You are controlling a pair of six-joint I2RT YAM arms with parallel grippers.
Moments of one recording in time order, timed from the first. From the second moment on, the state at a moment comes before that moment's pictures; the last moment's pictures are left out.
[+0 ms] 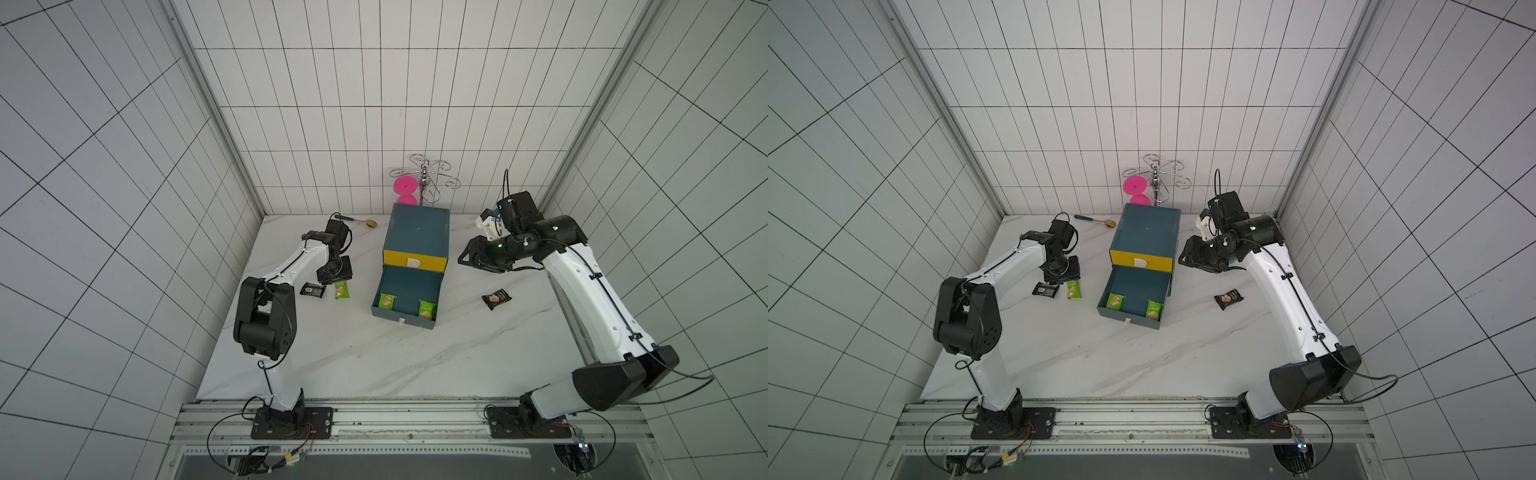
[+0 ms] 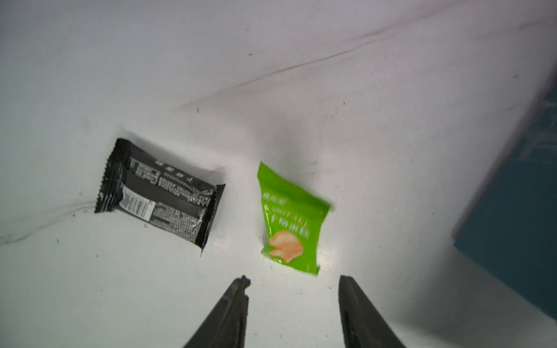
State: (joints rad) left arm -0.24 1.86 1.47 -0.95 -0.02 -0.48; right arm 0.47 1.50 1.75 -1.31 -0.34 0.40
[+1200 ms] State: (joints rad) left arm -0.51 1.22 1.02 -0.83 0.22 -0.77; right arm 0.90 1.89 1.83 -1.40 -0.03 0.73
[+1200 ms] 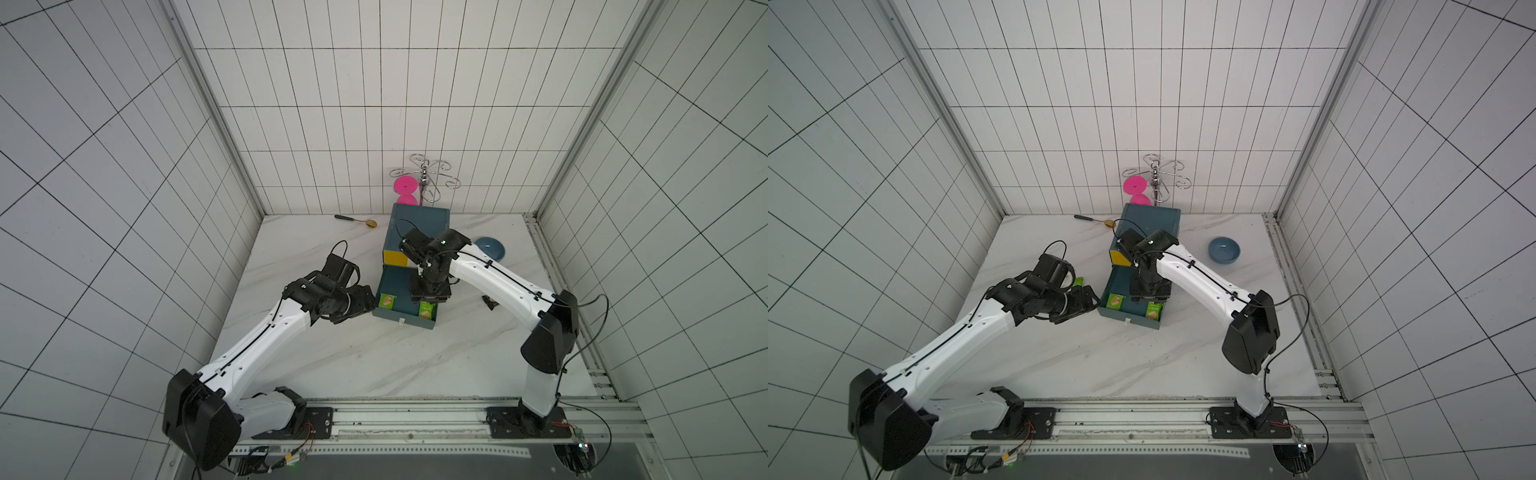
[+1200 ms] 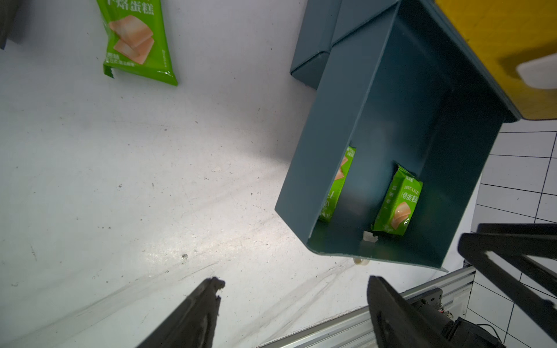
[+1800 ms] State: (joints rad) left arm -0.52 1.23 1.02 -0.78 0.26 -0.77; right arm 0.91 2.01 1.83 -1.42 0.07 0.71
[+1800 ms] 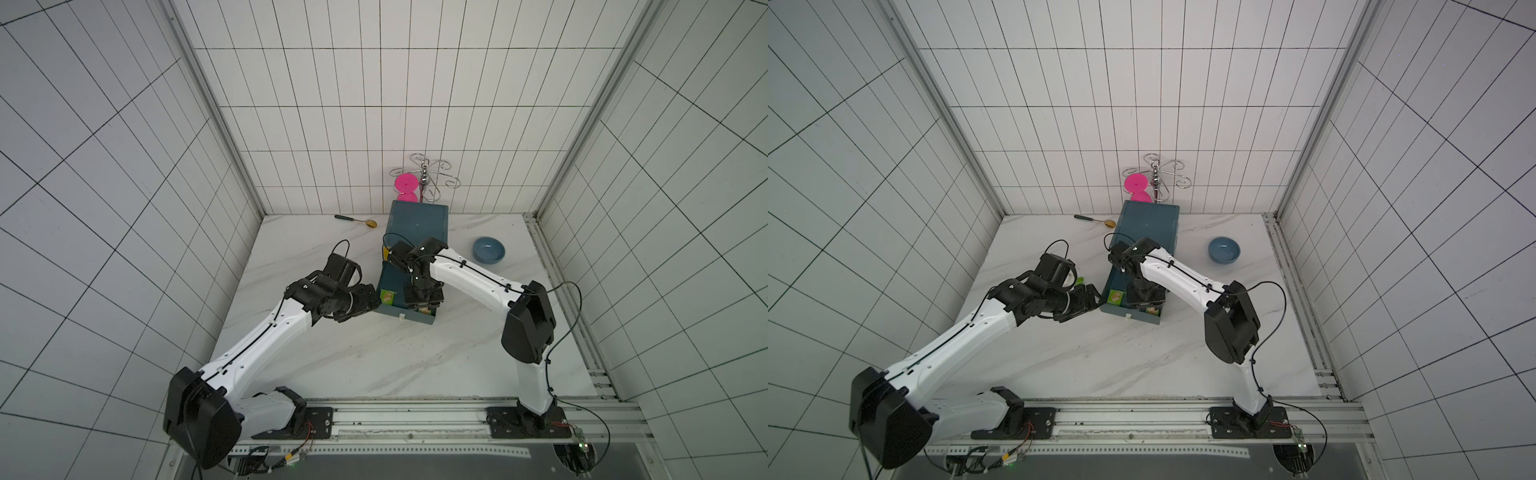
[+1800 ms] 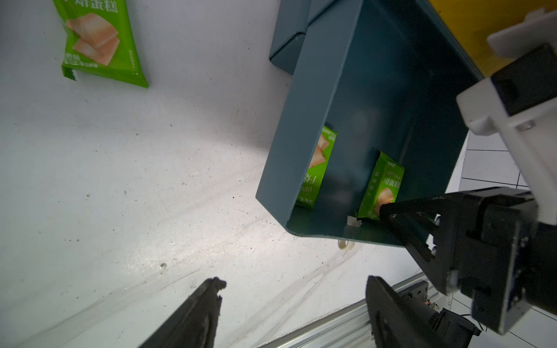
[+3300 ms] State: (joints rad) left arm -0.56 1.26 0.99 -0.71 0.29 -0.80; right arm 0.91 1.88 1.72 -1.24 0.19 0.70
